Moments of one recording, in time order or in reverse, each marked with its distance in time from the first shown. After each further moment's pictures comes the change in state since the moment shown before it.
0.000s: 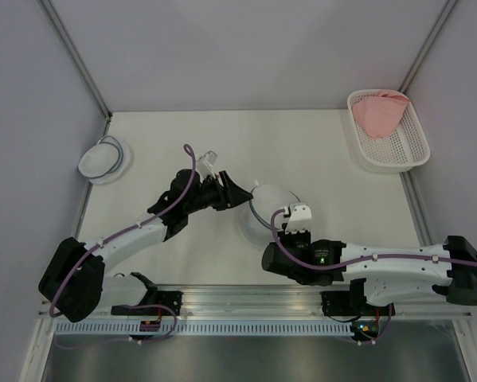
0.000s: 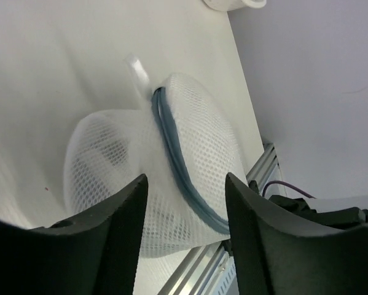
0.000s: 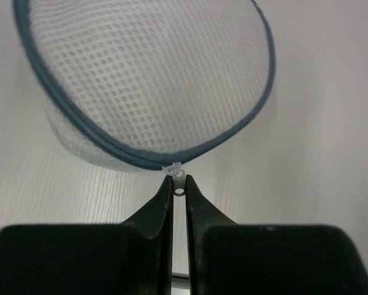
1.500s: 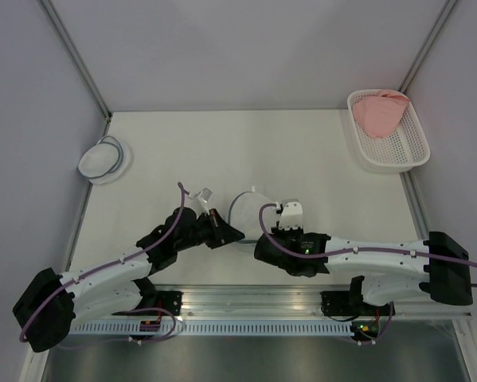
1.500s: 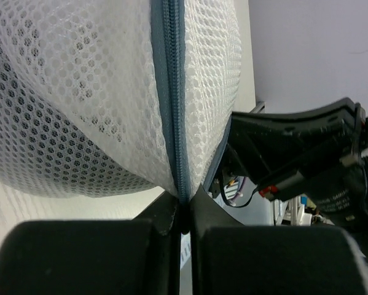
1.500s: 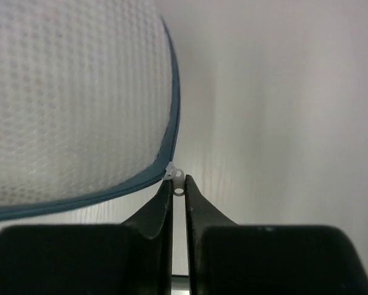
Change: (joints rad) left arm -0.182 -0.297 -0.288 -0.076 -0.129 -0.236; right arm -0.083 0.124 0.006 0.066 -0.138 -0.049
